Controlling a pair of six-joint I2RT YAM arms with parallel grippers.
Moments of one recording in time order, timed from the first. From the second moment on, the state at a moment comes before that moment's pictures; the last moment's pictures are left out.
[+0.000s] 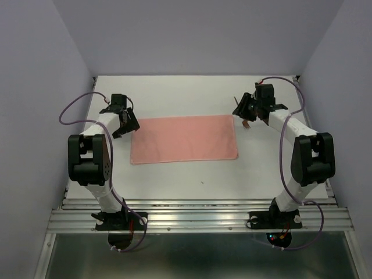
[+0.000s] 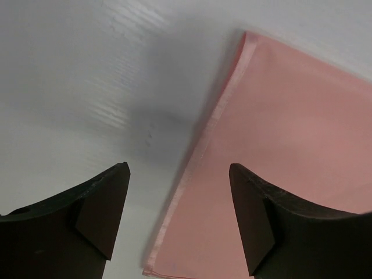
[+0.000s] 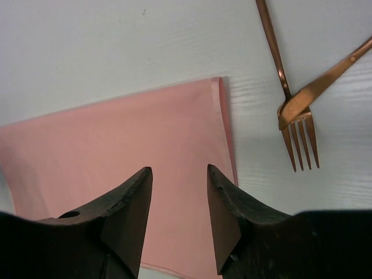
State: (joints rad) left arm -0.02 1.72 1.18 -0.49 -0.17 -0.42; right arm 0.14 1.75 1.26 -0.24 -0.20 0.53
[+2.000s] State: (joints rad) left arm -0.07 1.76 1.06 -0.38 -0.08 -0.42; right arm 0.16 1.73 0.96 -0.17 -0.19 0.52
